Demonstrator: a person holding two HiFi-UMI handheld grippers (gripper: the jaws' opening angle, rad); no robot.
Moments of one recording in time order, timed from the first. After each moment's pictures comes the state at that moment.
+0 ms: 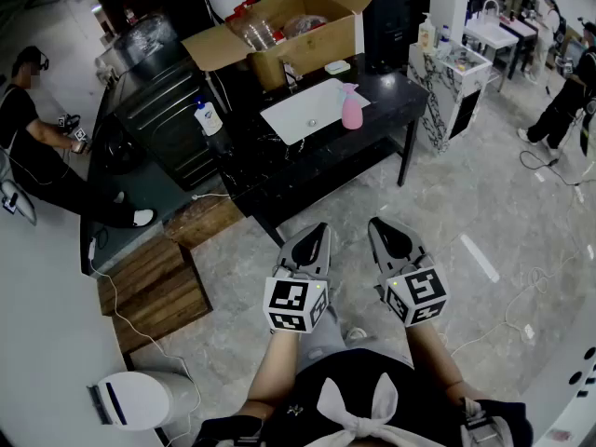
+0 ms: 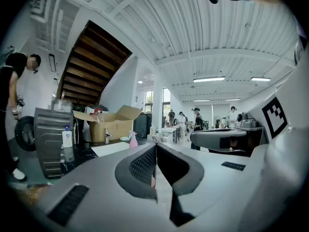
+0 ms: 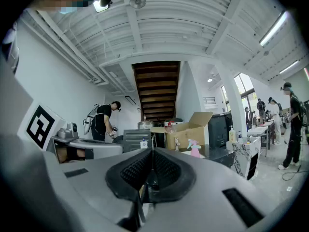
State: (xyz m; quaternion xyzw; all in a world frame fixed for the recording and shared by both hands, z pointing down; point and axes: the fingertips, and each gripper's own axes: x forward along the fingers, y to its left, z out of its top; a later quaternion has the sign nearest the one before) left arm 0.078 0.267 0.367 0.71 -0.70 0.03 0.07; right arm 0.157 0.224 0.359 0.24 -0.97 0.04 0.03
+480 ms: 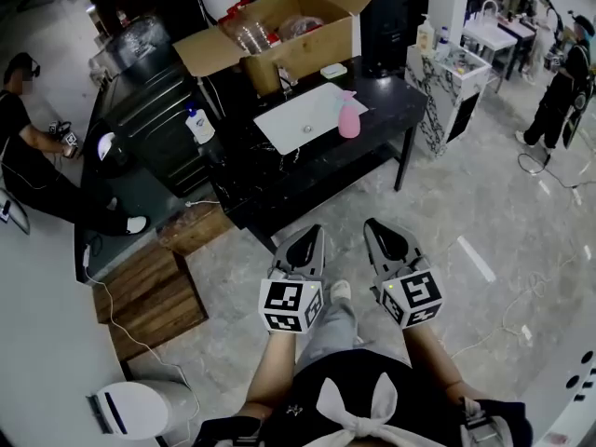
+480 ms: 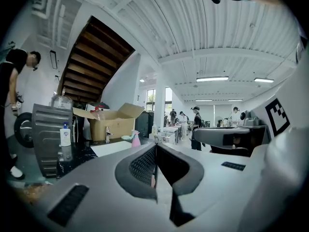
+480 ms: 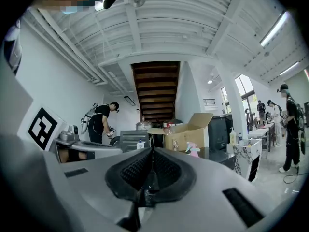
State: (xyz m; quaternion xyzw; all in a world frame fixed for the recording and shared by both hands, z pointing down) left arm 0.049 0.225 0.376 0.70 -0.71 0.03 0.08; right arm 0.133 0.182 0.359 0.25 -0.97 0.03 0.02
